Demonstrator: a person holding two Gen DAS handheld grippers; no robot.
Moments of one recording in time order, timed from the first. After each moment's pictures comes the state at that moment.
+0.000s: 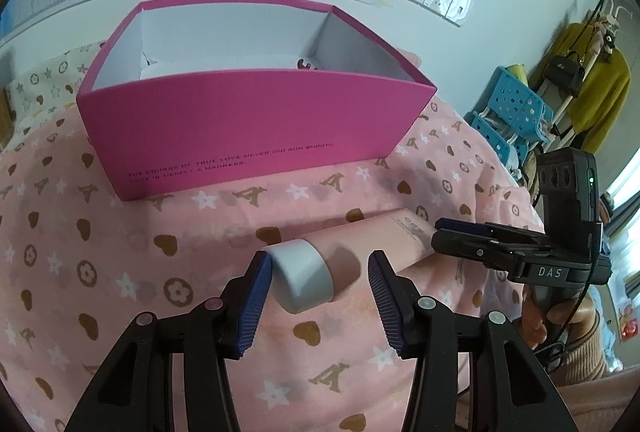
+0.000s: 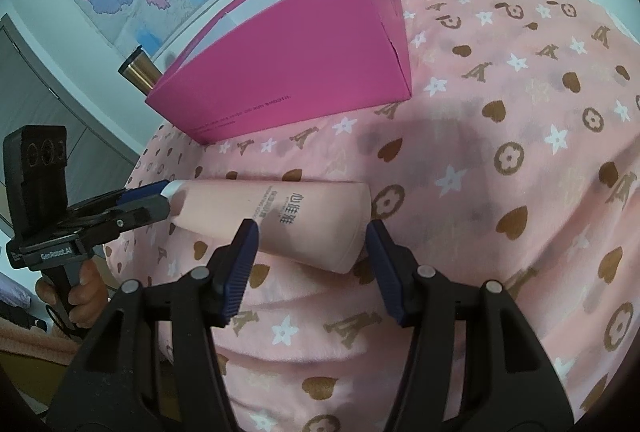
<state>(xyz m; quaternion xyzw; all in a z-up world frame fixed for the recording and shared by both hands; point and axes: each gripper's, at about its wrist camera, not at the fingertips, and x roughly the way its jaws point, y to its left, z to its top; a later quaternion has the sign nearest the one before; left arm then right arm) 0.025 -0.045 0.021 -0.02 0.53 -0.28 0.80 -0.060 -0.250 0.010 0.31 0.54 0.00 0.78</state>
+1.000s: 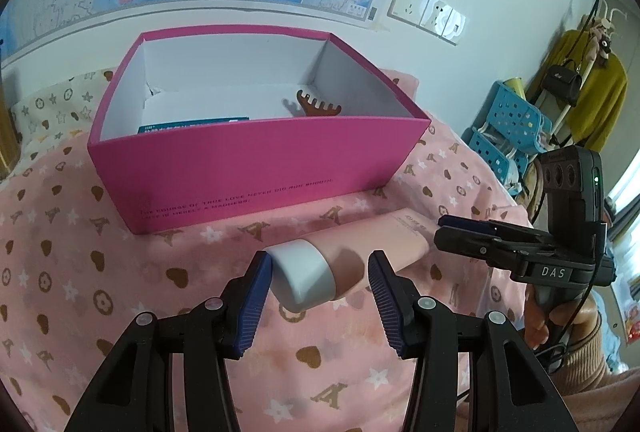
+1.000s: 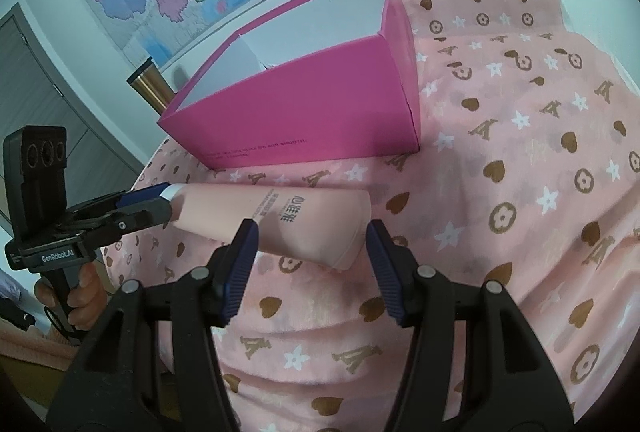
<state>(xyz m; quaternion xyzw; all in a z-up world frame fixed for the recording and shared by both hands) 0.032 -0.043 0.040 -0.02 0.50 -0.28 0.82 -0.042 -0.256 0.030 0.28 0.51 0.00 0.81</state>
